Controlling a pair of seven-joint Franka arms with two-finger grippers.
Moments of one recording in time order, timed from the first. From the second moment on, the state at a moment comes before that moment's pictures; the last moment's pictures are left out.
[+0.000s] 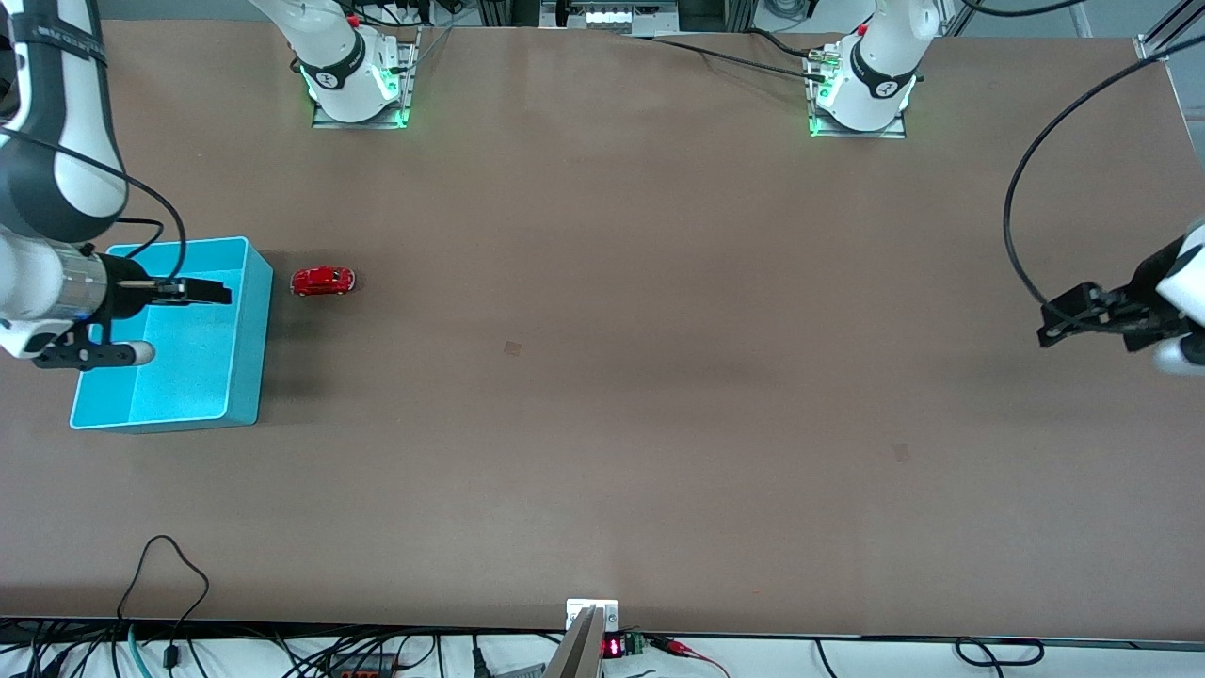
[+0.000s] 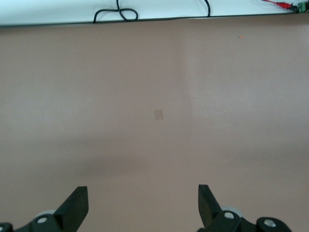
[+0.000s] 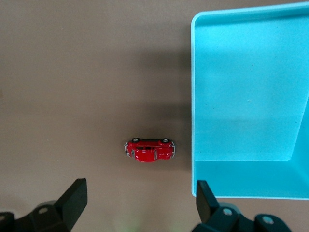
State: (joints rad) left arm 0.06 0.24 -0.05 -1.36 -0.01 1.69 0.02; right arm -0.02 0.30 -0.06 -1.64 0.07 1.64 -0.11
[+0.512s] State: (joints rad) left arm 0.02 0.16 -0.01 -1.45 -0.02 1.66 -0.01; right arm 0.05 0.22 -0.02 -1.91 0.05 1.92 -0.20
